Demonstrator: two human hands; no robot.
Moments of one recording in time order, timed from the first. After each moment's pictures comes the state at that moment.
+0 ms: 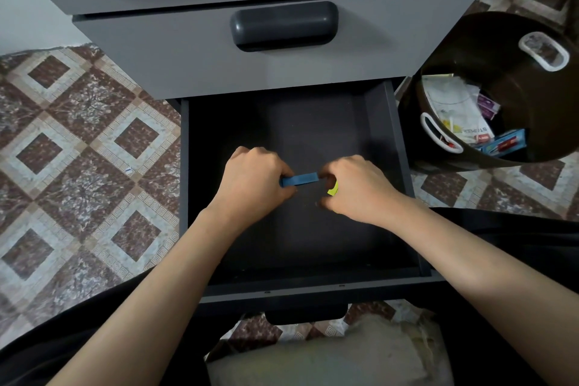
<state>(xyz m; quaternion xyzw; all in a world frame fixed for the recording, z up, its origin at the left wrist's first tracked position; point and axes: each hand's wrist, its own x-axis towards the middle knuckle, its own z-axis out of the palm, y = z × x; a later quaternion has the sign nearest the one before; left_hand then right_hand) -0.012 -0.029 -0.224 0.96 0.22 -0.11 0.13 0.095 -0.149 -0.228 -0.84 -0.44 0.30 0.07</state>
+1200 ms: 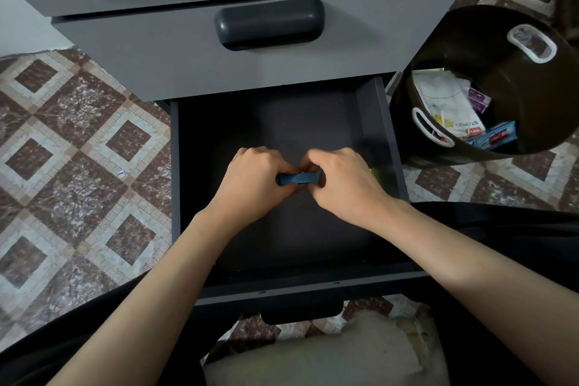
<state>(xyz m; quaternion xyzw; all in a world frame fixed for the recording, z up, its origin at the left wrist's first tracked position) -0.011 -0.033 -0.229 0.94 0.19 -0.02 0.27 0.086 -0.148 -0.222 -0.83 -0.47 0.23 0.19</state>
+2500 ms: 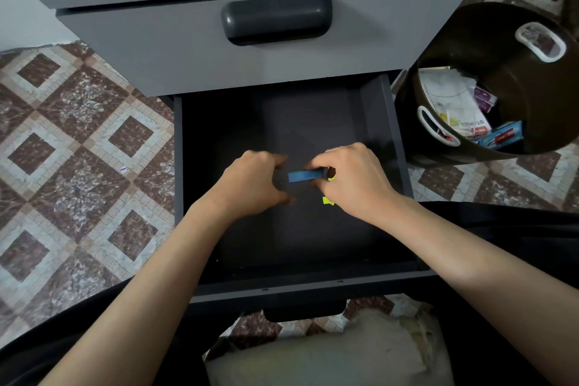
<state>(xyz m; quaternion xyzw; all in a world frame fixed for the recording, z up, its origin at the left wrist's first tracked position) -0.009 -0.024 -0.222 0.89 0.28 -0.21 0.29 0.092 -0.150 -0.230 -0.84 -0.46 0.22 0.19</state>
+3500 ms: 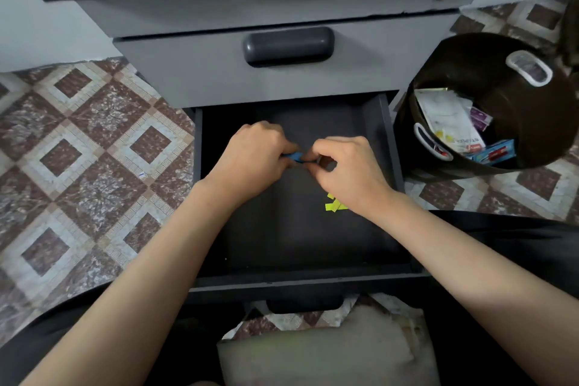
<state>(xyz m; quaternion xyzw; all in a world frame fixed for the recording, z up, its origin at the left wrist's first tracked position) -0.002 -0.015 -0.179 0.97 0.17 -0.09 0.13 0.092 -0.142 -0.219 -0.76 -0.52 0.09 0.38</state>
